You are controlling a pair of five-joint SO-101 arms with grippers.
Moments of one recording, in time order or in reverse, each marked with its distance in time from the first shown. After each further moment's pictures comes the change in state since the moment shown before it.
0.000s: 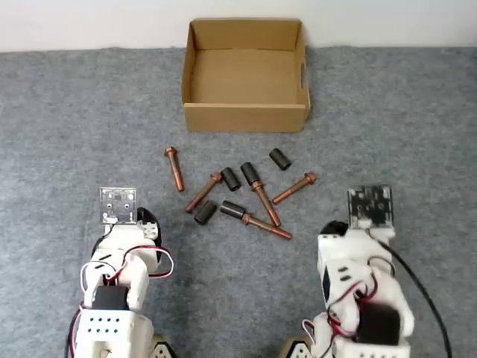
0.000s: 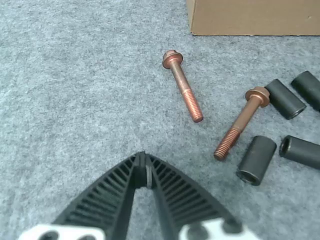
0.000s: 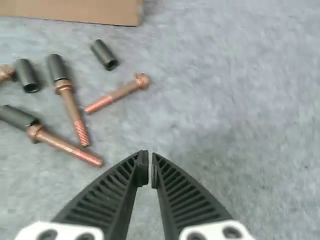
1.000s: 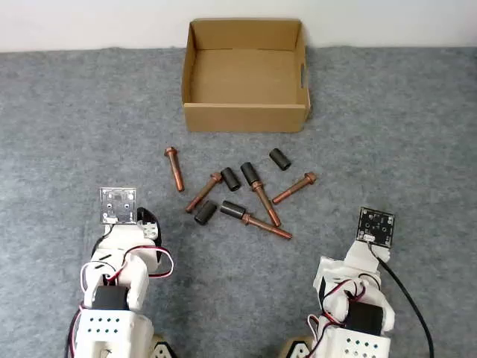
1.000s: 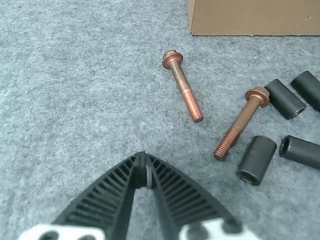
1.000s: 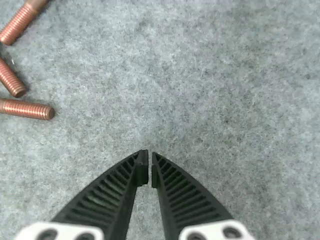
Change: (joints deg) left arm 0.0 0.0 0.0 0.0 0.0; right arm 8.1 -13.5 28.8 1.5 -10.9
